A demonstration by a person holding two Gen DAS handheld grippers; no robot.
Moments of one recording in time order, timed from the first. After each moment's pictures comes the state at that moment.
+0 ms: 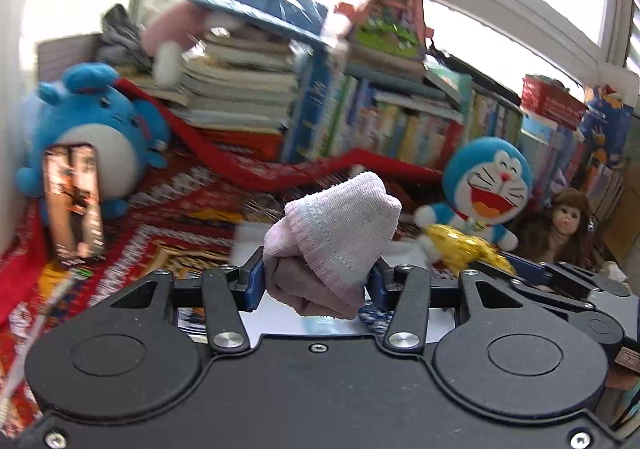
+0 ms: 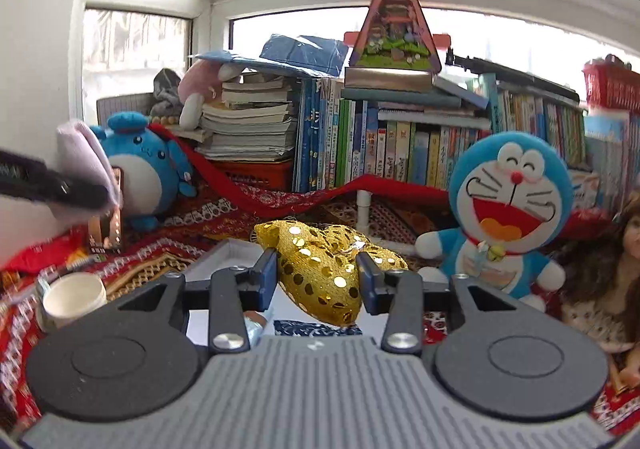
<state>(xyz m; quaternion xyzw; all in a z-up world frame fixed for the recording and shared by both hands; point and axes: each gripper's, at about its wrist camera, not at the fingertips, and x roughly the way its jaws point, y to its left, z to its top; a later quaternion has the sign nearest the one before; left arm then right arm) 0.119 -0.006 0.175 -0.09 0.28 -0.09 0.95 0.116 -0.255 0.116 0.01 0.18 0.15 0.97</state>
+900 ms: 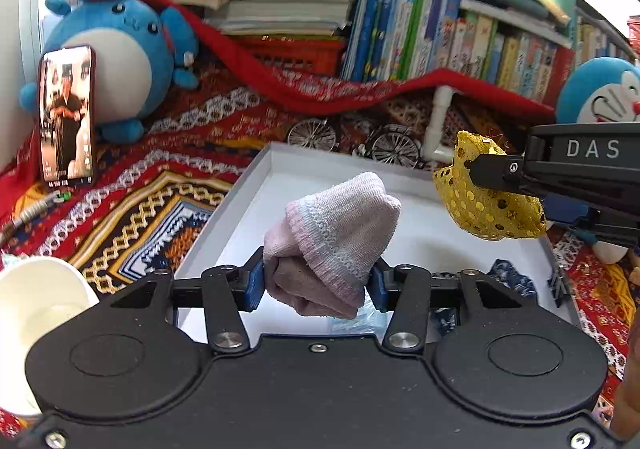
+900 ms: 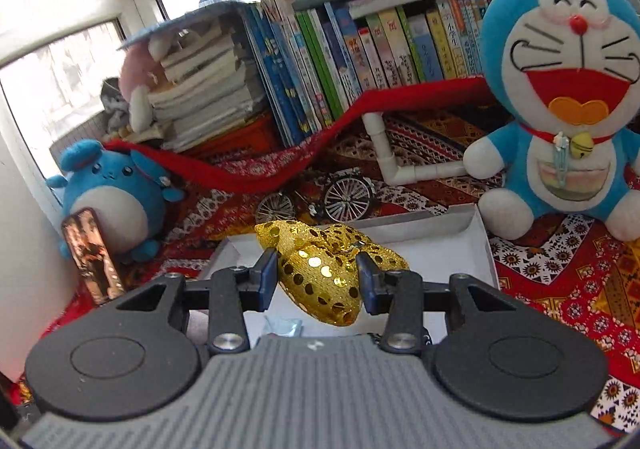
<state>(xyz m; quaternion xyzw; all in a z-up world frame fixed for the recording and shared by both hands) 0.205 -0.074 0.034 -0.08 0.31 0.07 0.94 0.239 -0.247 0.057 0.15 0.30 0.15 0.93</state>
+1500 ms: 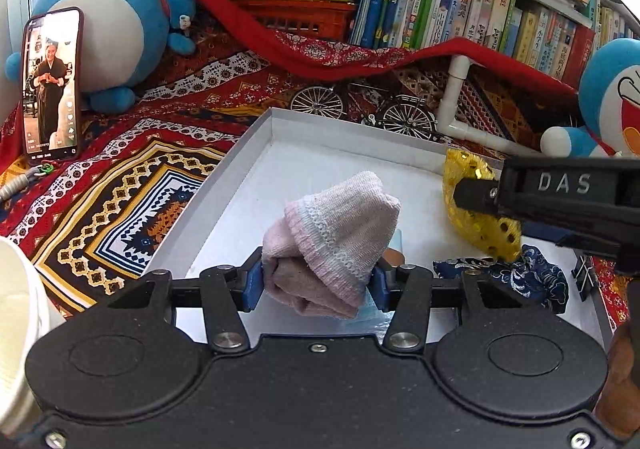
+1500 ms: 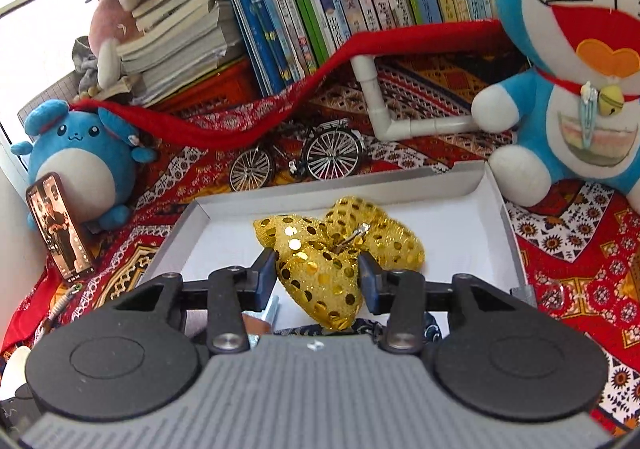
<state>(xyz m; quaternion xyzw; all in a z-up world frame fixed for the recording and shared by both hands) 0.227 -0.067 0.010 -0.08 0.34 0.07 0.93 0.262 -0.233 0.024 0.13 0.35 0.14 0.92</state>
